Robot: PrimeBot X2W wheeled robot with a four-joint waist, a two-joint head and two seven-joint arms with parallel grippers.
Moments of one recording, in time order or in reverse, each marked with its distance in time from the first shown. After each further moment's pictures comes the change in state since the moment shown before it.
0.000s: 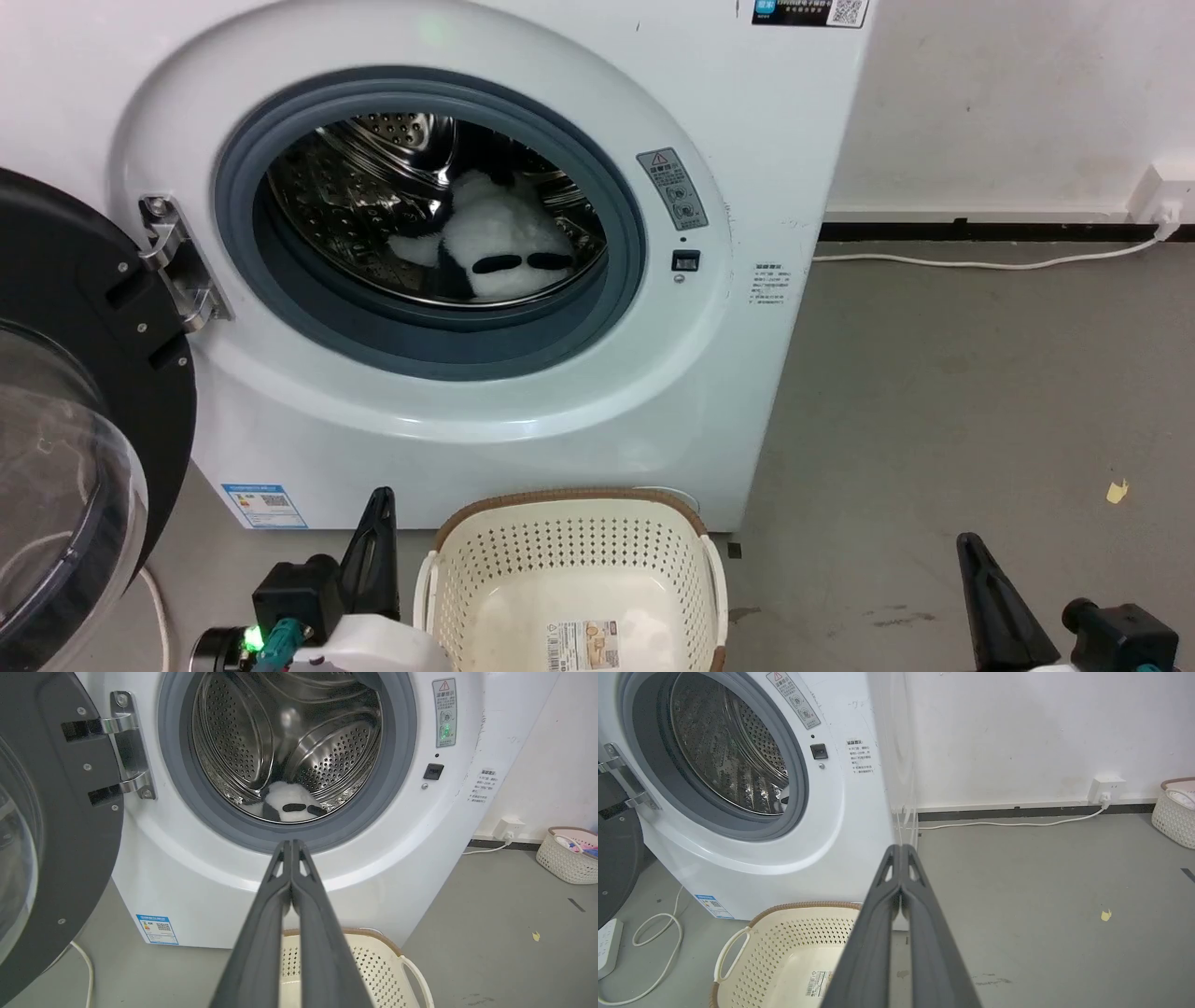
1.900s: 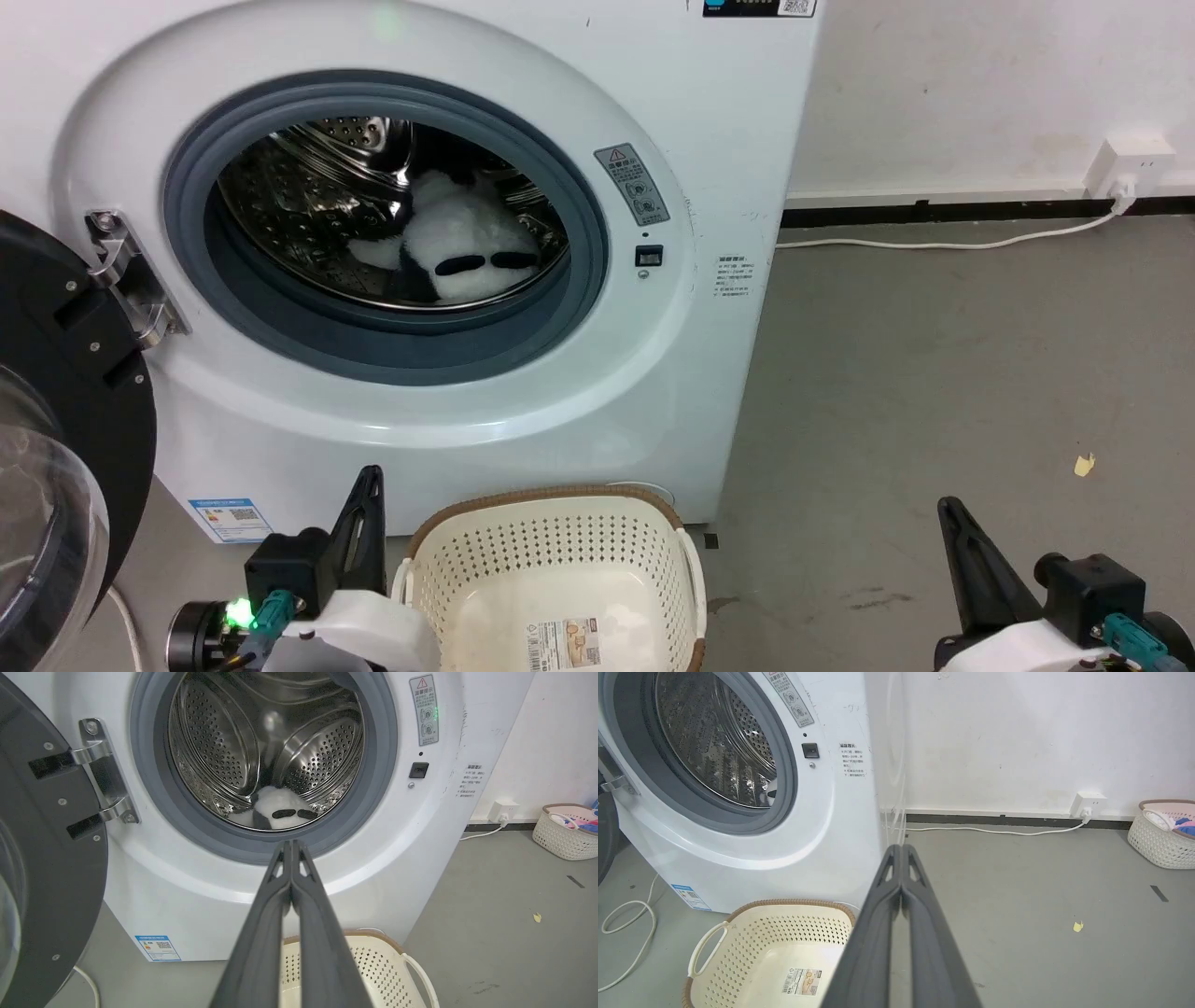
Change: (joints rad) left arm 0.000 -0.012 0.053 -0.096 0.093 -0.019 0.111; right arm -0.061 0.000 0.016 -0.027 -0.085 0.000 0.081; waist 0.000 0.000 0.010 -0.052
